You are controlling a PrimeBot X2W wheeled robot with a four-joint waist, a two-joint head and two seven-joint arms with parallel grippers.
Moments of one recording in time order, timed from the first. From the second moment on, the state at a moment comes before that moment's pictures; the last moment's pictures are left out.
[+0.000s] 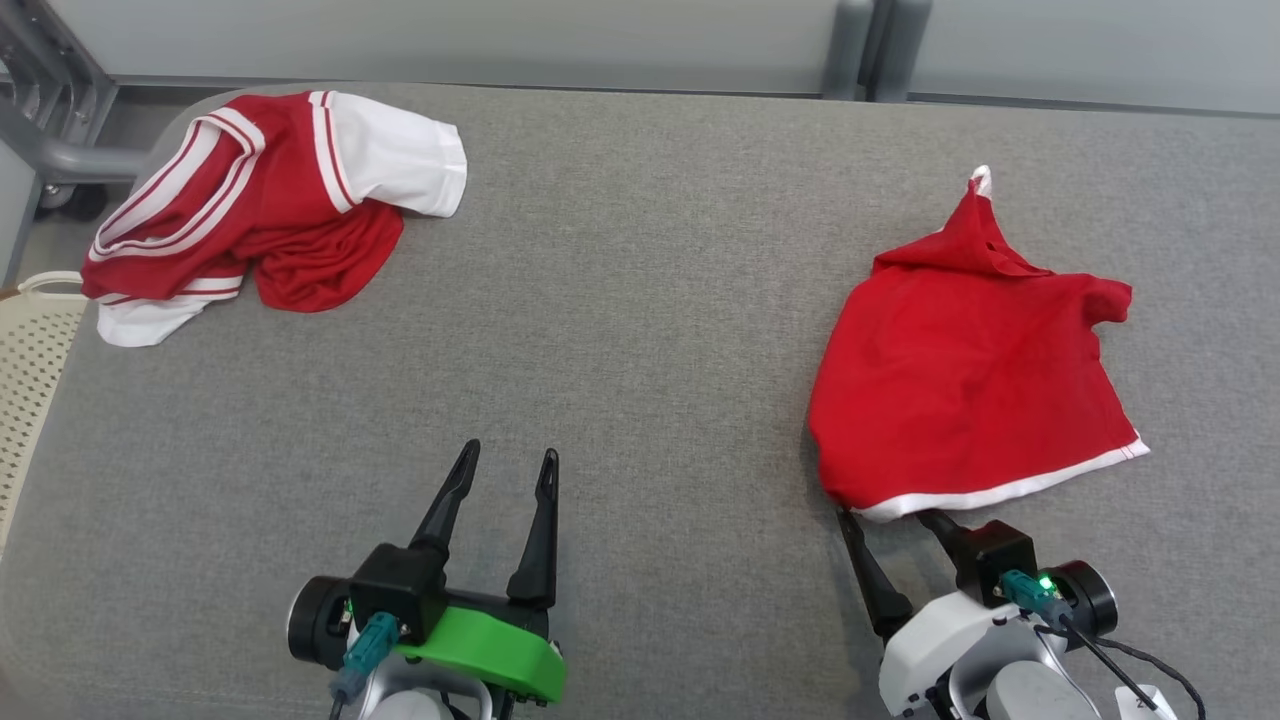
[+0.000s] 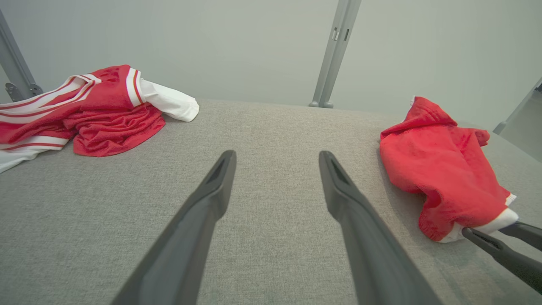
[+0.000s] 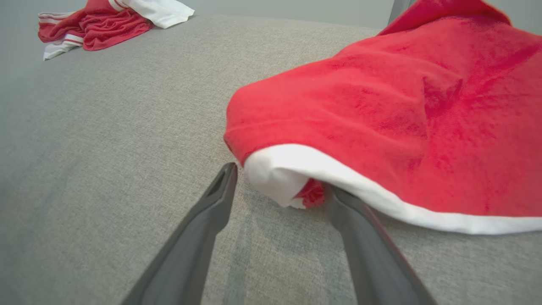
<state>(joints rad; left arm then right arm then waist) -0.09 0.05 -0.36 0.20 -0.27 0.00 -0.26 -0.15 -0.07 0.22 0.48 0.08 0.13 -0.26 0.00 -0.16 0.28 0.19</state>
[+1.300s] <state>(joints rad) -0.09 0.05 -0.35 0.20 -0.29 0.02 -0.26 -0.38 -0.05 0.52 0.59 0.67 0.13 -0.26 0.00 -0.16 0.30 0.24</state>
